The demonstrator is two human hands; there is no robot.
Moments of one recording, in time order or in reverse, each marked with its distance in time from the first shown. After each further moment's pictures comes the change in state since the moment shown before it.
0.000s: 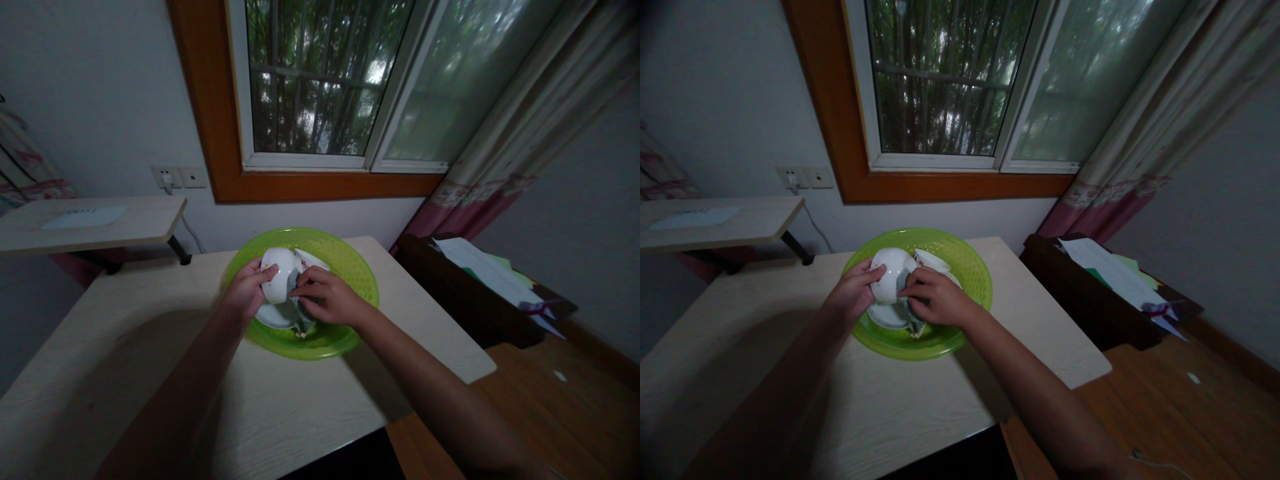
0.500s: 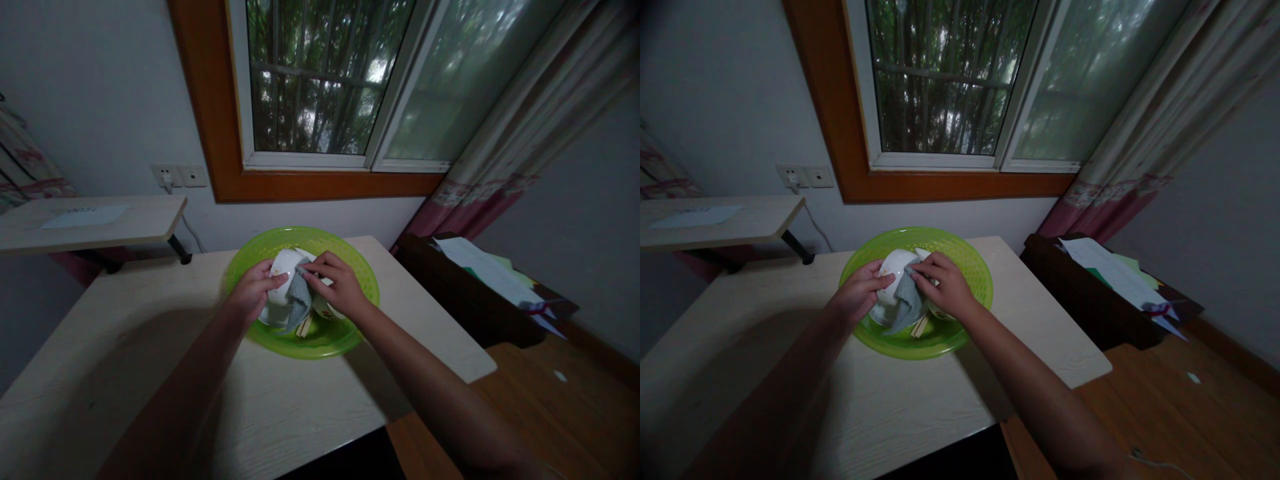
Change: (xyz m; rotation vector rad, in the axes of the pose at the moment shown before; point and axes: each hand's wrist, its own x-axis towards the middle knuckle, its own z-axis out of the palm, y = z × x) left_hand -0.006 -0.001 0.004 0.086 -0.097 -0.075; right_hand 0.000 0.007 0.000 -0.061 0.280 0.241
